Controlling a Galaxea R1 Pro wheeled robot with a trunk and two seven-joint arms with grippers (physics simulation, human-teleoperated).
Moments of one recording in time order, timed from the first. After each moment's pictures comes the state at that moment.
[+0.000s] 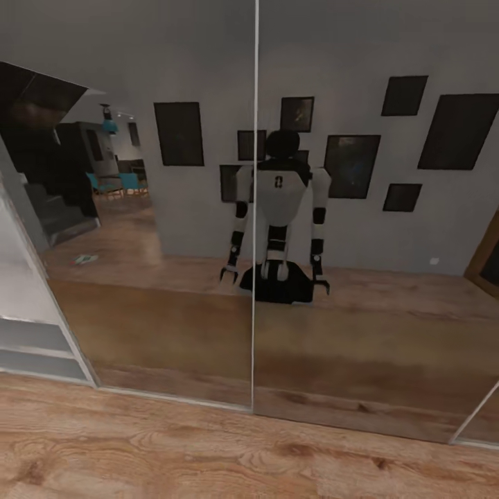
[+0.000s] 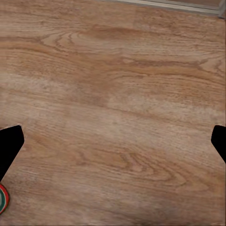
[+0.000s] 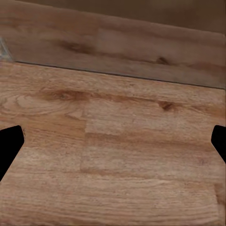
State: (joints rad) left arm -0.15 0.08 0.00 -0.40 0.07 -0.21 0.00; right arm -0.01 -0.07 0.00 -0.58 0.00 -0.39 -0.09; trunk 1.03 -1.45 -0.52
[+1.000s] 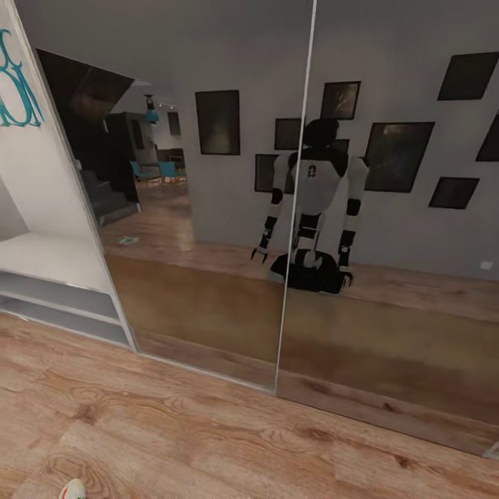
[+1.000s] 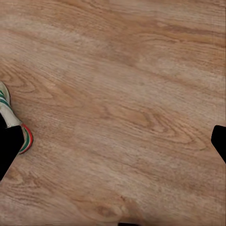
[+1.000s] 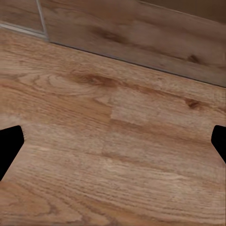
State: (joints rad) left arm -0.15 0.08 0.00 -0.40 0.07 -0.21 0.00; right arm -0.01 -0.07 0.00 -0.58 0.00 -0.39 -0.09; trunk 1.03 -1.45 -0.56
